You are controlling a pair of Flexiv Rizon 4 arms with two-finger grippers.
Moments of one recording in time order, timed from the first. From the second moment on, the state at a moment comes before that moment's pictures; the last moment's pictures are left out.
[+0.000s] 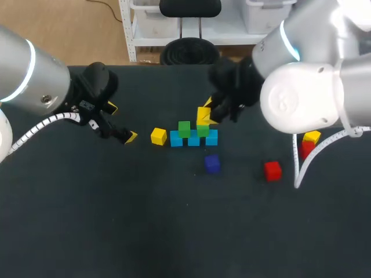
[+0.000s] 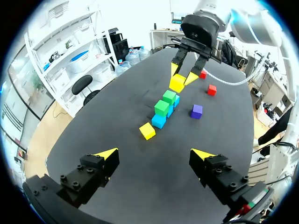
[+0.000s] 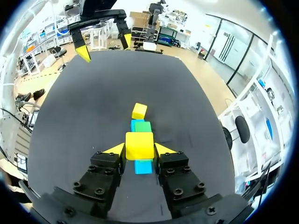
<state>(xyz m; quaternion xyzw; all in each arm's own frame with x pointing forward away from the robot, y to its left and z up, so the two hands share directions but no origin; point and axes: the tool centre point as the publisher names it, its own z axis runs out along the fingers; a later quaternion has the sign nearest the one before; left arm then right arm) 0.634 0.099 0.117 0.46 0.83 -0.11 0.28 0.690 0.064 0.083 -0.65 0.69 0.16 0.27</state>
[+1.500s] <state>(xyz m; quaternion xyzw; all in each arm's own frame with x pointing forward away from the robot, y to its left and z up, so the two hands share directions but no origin) 0.634 0.099 0.117 0.46 0.83 -0.11 0.28 0.709 0.080 0.057 -0.65 0.69 0.16 0.27</state>
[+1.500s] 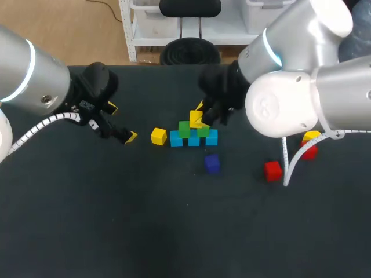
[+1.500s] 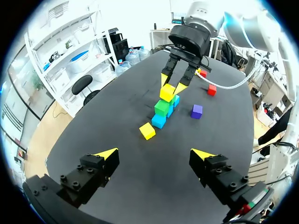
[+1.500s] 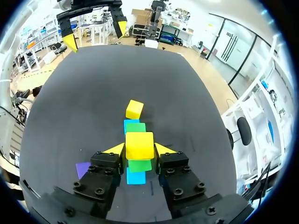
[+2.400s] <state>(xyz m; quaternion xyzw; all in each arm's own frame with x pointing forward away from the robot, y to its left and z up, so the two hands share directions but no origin) 0.634 0.099 0.117 0.46 0.83 -0.11 0.28 0.705 0.081 0.054 -0.67 0.68 0.15 0.26</state>
